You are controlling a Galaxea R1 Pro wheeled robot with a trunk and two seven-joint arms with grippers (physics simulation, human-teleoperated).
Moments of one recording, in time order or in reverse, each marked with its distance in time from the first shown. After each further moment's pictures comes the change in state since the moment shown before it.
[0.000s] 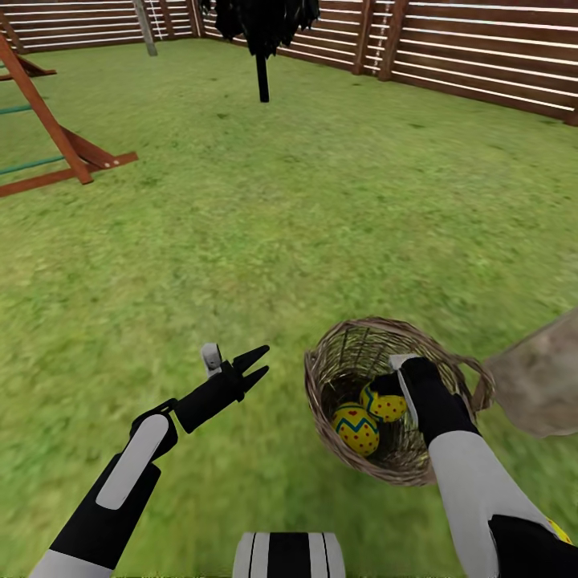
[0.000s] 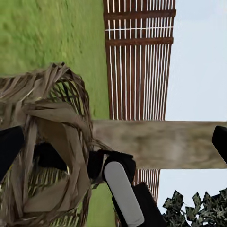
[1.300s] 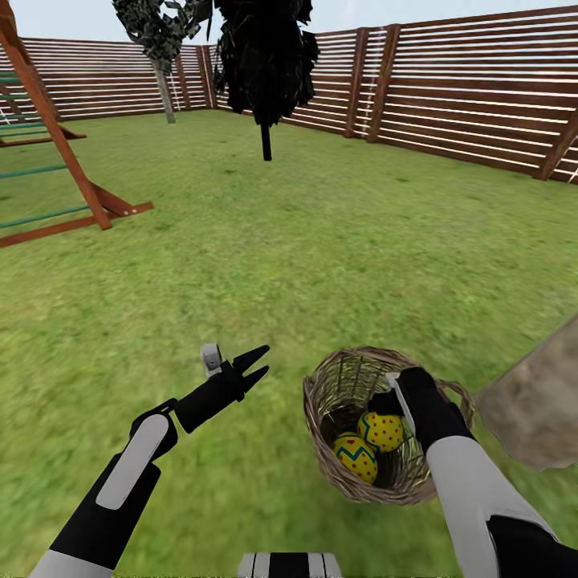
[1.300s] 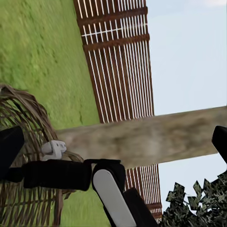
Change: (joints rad) left arm 0.000 0.000 0.000 0.000 0.000 0.000 0.000; right arm 0.011 0.002 0.000 0.080 -0.003 0.086 0.008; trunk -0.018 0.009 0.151
